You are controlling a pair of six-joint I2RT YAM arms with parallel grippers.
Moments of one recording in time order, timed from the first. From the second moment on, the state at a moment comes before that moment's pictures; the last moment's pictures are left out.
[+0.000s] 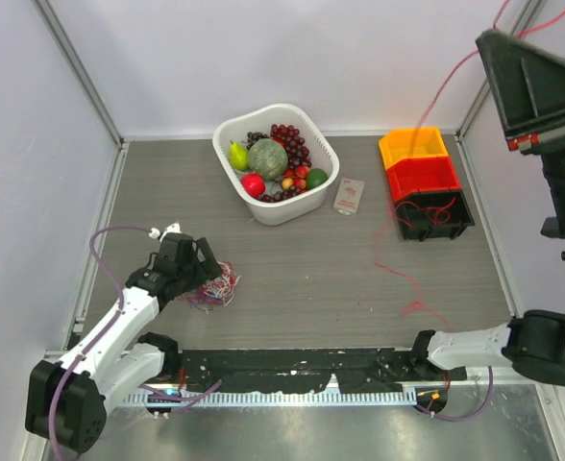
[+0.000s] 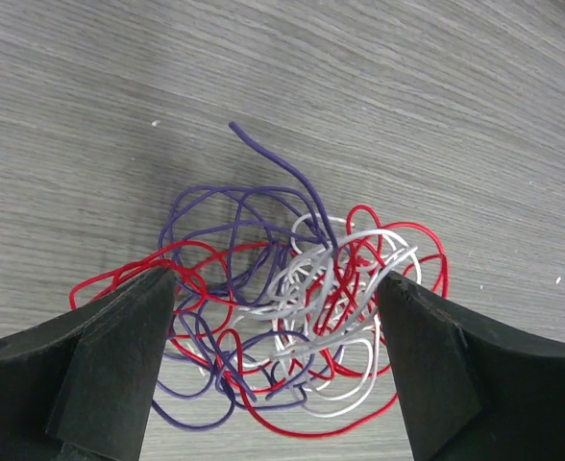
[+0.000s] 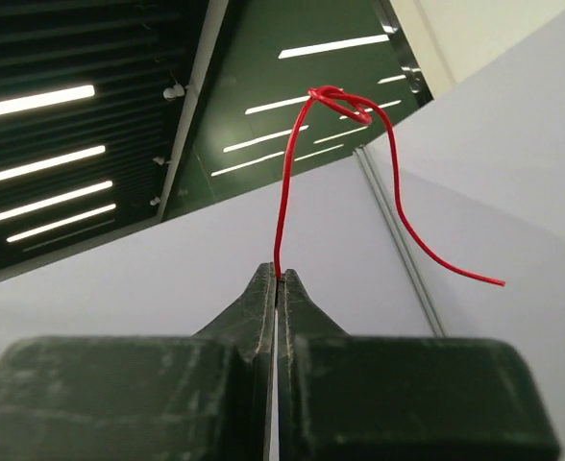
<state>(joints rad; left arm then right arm) -0.32 0.90 0.50 -0.48 -0.10 -0.71 1.07 1.26 2.34 -0.23 0.23 0.34</state>
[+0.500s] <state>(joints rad) -0.32 0.87 0.91 -0.69 -0.13 -0.68 1.07 1.00 1.31 -0.51 0.48 0.52</state>
